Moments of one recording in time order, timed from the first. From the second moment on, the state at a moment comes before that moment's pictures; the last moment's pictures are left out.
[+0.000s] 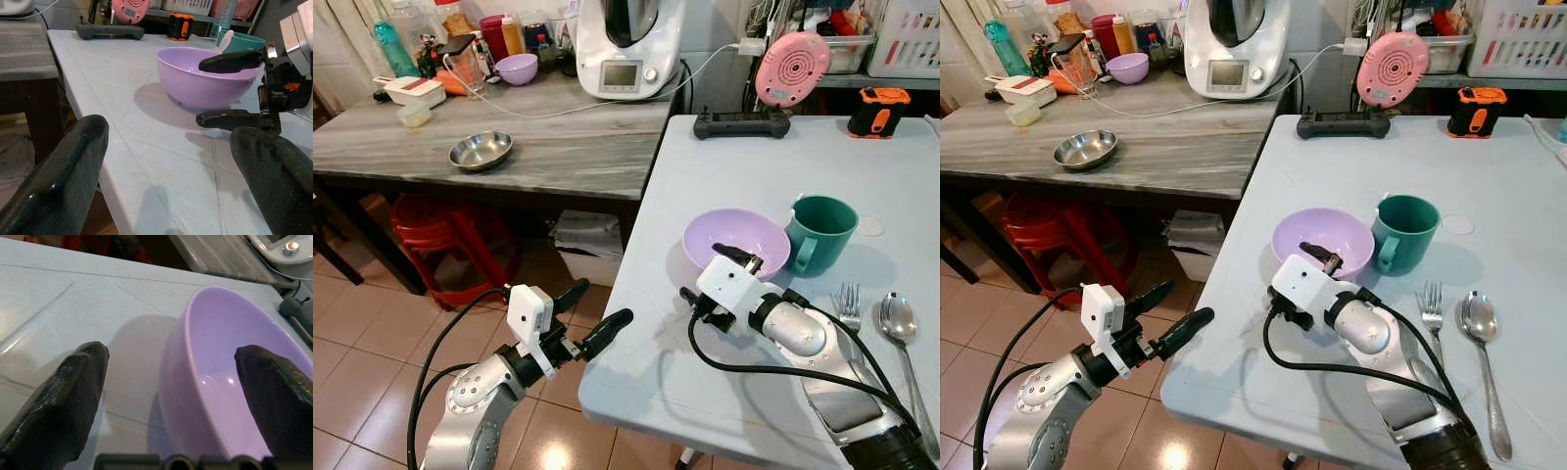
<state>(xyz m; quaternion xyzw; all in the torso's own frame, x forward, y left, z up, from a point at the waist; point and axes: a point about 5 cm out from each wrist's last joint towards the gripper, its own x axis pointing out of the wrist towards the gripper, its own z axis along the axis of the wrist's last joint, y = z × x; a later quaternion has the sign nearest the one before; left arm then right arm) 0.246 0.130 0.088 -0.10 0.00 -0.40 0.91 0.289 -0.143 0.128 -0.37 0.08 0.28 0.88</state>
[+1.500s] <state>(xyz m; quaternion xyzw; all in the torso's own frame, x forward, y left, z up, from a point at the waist) 0.243 0.127 0.083 -0.10 0.02 -0.42 0.90 0.282 -0.149 0.122 -0.42 0.12 0.29 0.85</state>
